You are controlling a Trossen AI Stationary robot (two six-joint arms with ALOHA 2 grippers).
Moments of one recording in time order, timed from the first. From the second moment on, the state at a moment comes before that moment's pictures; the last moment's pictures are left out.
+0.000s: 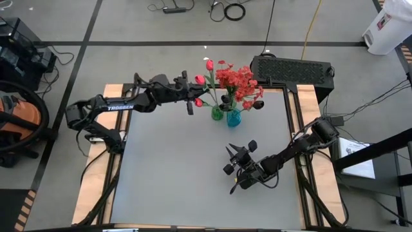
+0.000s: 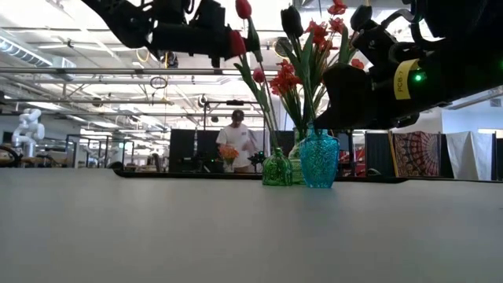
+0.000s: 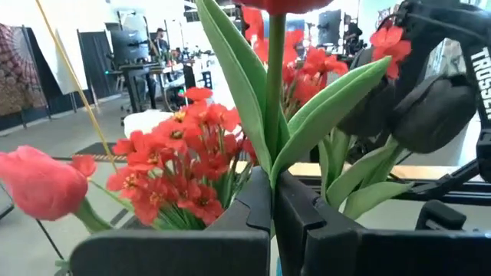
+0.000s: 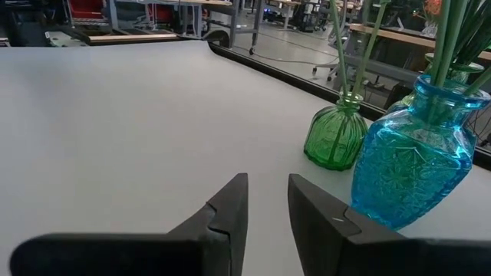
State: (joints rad) left arm 0.46 1.46 0.90 0.61 0.31 0.08; right arm 0.50 1.81 0.72 0.31 1.25 0.70
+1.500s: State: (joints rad) left arm 0.47 1.43 0.90 0.61 0.29 0.09; right arm 0.50 1.81 0.72 0.31 1.22 0.70
